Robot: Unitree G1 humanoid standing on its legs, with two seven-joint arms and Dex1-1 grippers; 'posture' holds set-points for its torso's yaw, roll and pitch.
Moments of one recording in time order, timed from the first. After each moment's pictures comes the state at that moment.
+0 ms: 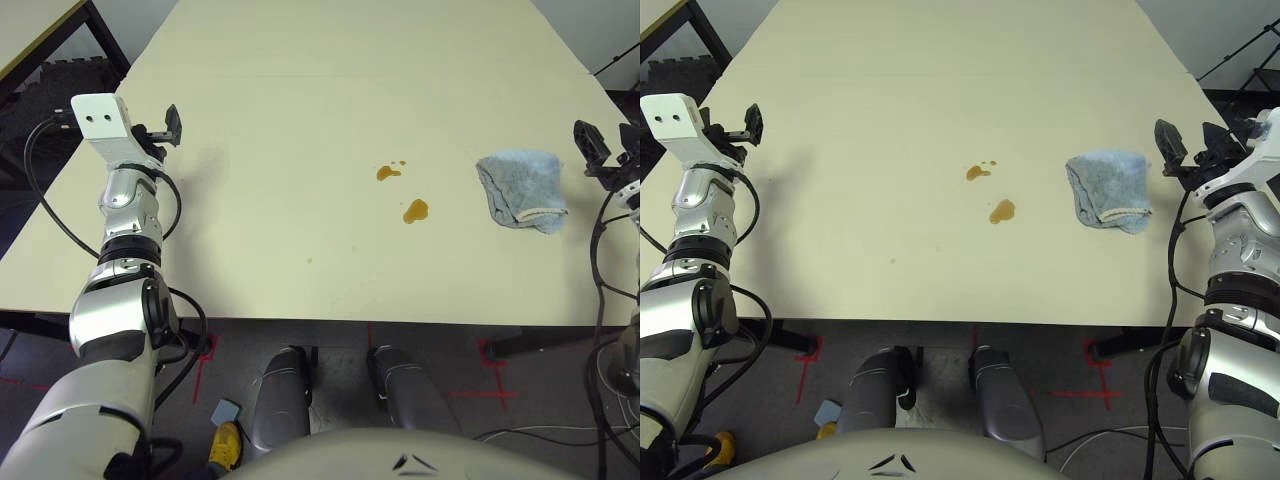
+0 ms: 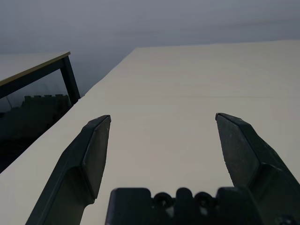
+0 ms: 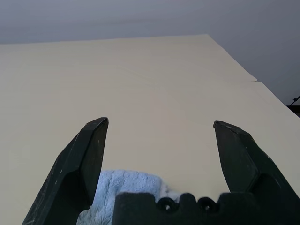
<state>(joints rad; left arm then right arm) -0.89 0.55 0.33 1.15 -0.19 -0.40 -0.28 -0.61 -0.67 -0.49 0.78 0.43 -0.02 0.63</state>
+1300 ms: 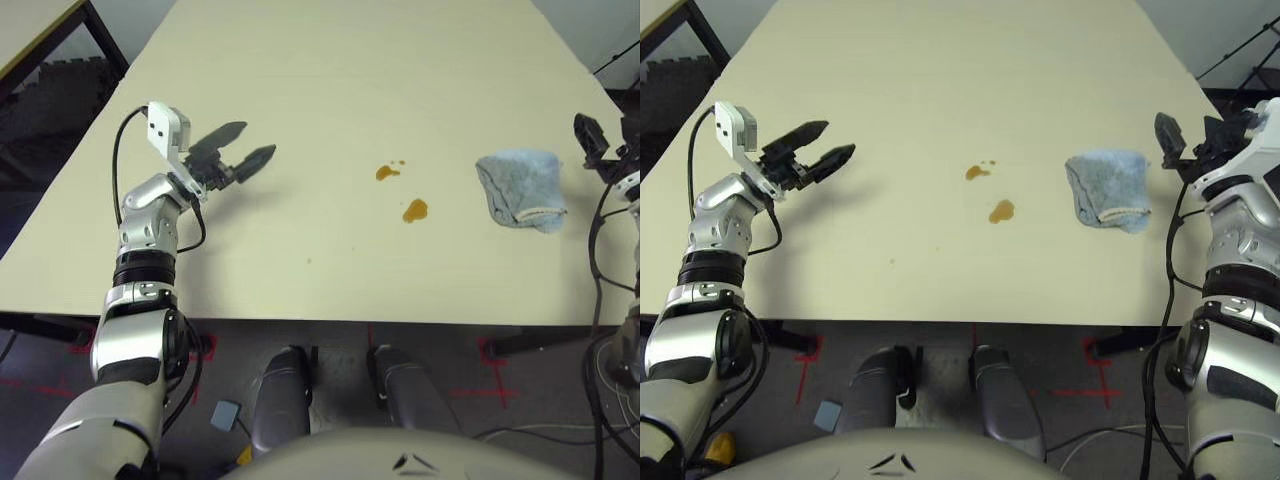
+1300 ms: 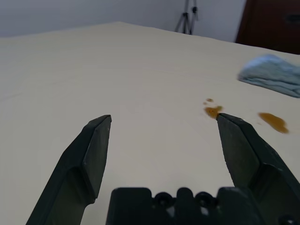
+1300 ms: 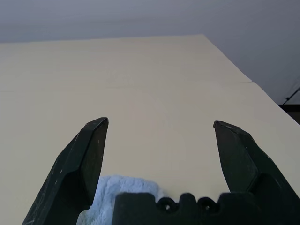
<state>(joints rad) -0.67 0.49 0.19 0.63 -0.37 0.02 -1.15 -0.65 -0.67 -0.48 0.81 0.39 -0.02 0.60</state>
